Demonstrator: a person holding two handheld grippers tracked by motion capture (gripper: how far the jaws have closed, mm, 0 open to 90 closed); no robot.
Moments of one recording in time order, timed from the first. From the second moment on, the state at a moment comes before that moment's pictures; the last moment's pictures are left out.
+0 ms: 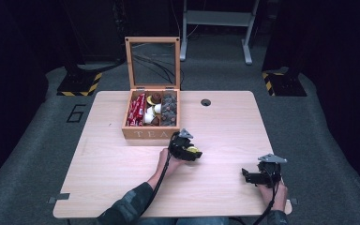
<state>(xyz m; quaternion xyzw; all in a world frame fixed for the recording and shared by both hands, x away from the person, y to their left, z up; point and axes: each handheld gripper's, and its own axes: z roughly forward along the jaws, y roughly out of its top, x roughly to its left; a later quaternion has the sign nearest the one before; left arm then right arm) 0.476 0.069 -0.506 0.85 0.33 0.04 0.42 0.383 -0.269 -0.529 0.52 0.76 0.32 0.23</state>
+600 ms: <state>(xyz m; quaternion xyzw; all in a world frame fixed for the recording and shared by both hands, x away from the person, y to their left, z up) 0.467 0.073 -0.494 0.85 0.32 0.05 0.41 0.383 -0.269 -0.529 0.52 0.76 0.32 0.23</state>
